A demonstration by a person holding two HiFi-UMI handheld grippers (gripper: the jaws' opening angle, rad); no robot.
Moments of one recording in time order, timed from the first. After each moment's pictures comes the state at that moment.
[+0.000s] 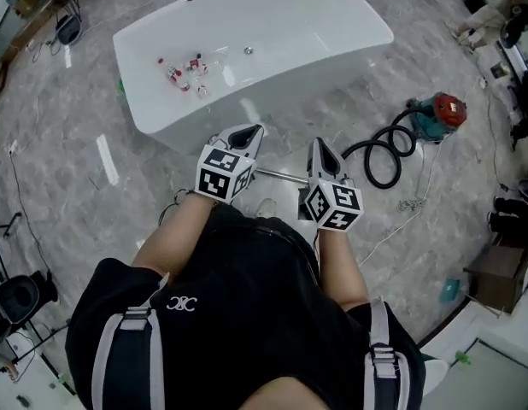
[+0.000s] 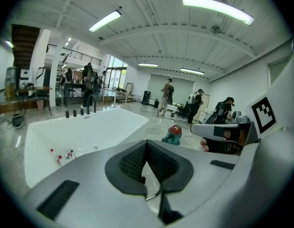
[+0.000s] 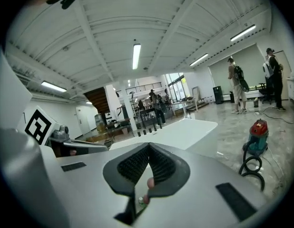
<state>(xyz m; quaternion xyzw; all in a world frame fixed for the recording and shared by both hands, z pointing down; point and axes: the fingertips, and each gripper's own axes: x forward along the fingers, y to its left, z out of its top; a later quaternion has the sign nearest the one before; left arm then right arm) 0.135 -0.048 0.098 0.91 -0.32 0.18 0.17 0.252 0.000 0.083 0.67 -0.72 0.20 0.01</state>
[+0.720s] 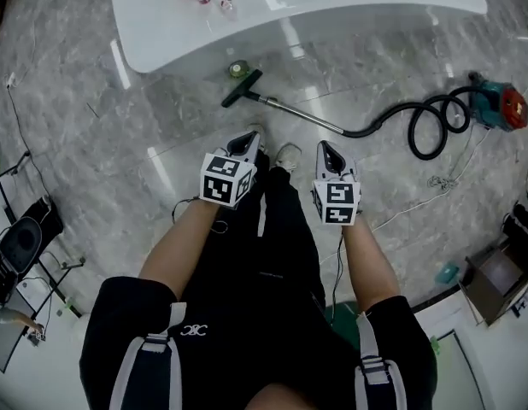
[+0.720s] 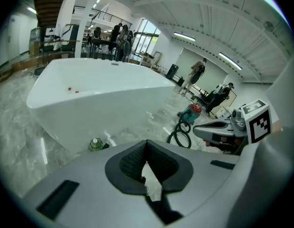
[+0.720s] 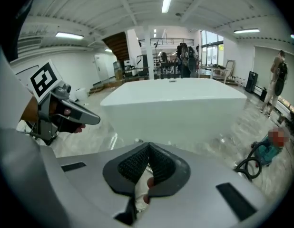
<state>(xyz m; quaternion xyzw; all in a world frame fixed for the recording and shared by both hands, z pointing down) 0.031 -0.037 0.392 0.80 -0.38 0.29 0.37 0.180 -0.017 0.386 0.51 -0.76 0.26 0.31</state>
